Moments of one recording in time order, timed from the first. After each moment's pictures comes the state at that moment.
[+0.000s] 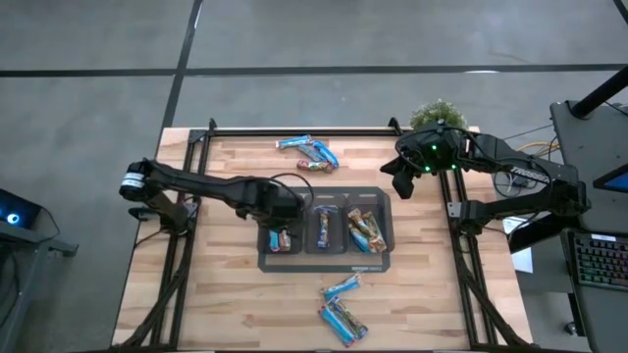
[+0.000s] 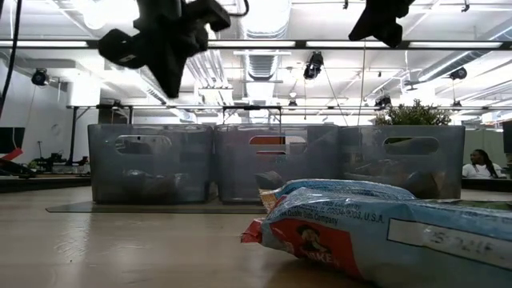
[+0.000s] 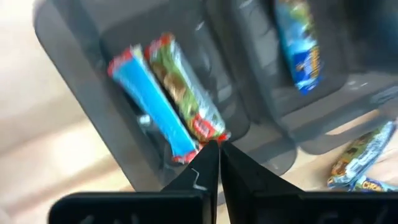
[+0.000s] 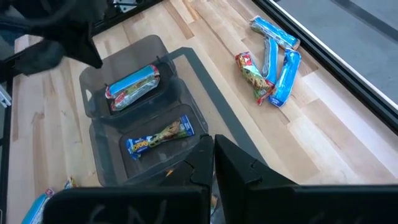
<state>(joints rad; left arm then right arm) -0.10 1.60 1.40 -1.12 -0.06 -1.26 -0.27 1.05 1.17 -0.82 -0.05 0.30</state>
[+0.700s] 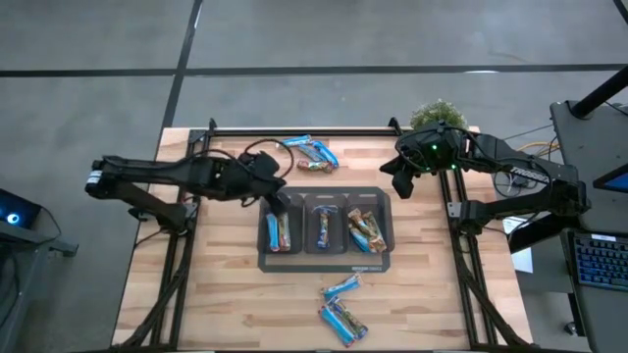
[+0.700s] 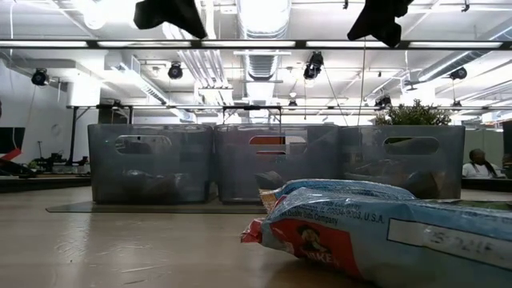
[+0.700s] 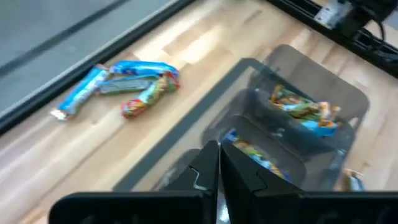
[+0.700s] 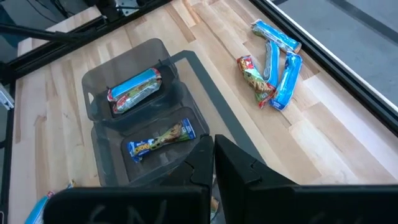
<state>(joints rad) -0.07 1.29 1.36 -0.88 -0.46 -0.65 -0.27 1.05 1.17 -0.80 -0.05 0.30</state>
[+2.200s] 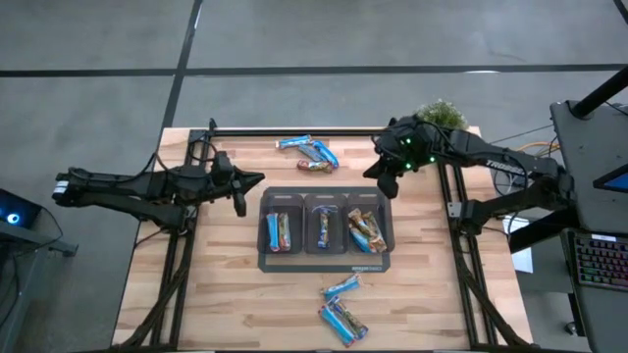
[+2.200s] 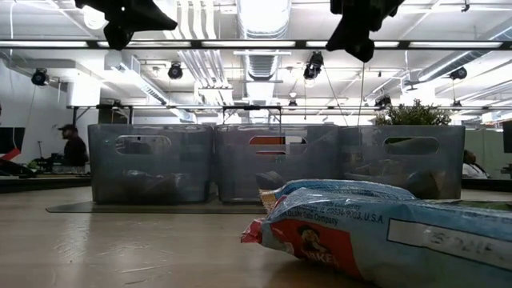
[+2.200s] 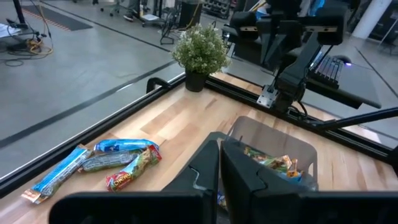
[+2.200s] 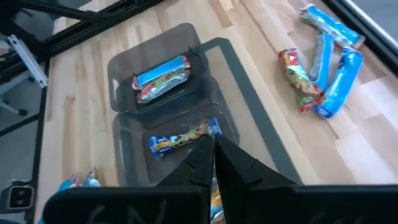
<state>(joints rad) -0.06 0.72 0.72 -0.21 -0.46 -0.34 -0.34 1.21 1.19 -0.71 -0.26 0.21</state>
